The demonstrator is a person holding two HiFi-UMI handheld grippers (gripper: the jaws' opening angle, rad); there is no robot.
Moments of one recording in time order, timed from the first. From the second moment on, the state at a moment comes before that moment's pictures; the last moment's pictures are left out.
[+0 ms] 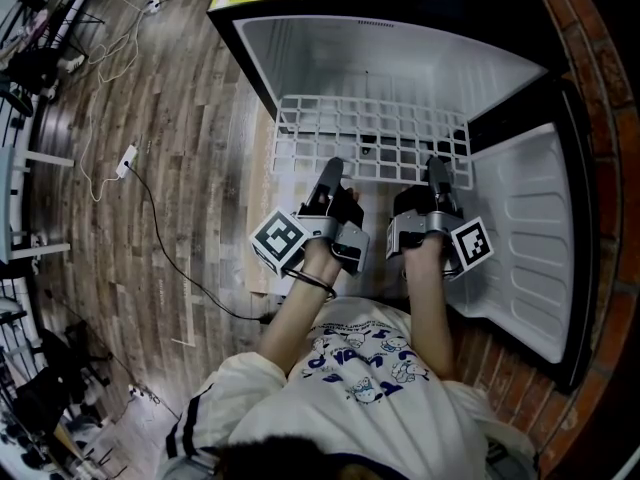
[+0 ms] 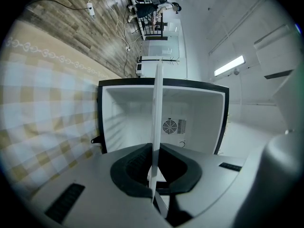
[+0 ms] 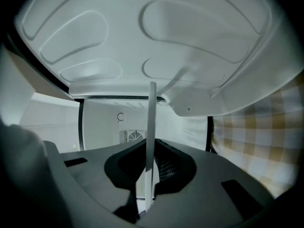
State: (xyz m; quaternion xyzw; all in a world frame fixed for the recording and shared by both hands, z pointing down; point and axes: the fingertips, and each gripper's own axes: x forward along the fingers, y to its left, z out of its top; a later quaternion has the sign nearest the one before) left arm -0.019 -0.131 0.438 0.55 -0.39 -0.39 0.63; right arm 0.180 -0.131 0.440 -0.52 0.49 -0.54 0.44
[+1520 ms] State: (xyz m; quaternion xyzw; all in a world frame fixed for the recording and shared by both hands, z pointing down) left arm -0.021 -0.130 0.440 0.55 -0.40 -0.38 0.62; right arm 0.178 -0.132 0.436 -0.50 0.49 -0.55 0.46
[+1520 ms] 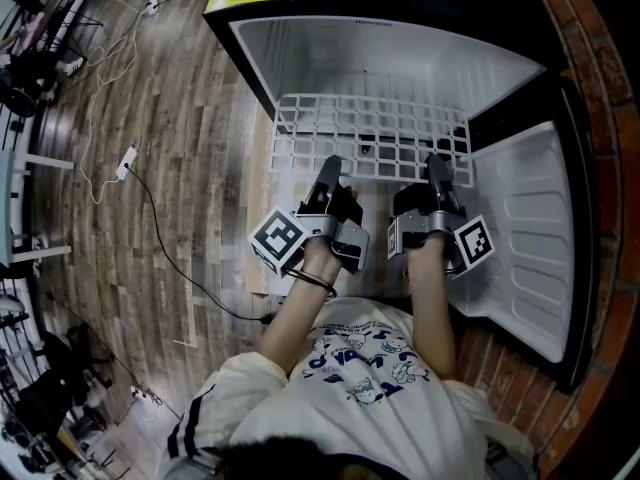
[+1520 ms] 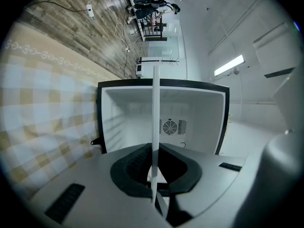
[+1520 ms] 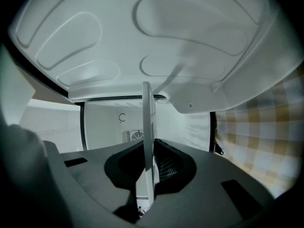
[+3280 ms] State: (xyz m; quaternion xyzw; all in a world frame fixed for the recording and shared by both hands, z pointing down) left arm -0.017 -0.130 0.443 0.57 -0.40 -0.35 0.63; right arm 0.182 -0.132 0.439 -0.49 0.48 -0.54 0.47
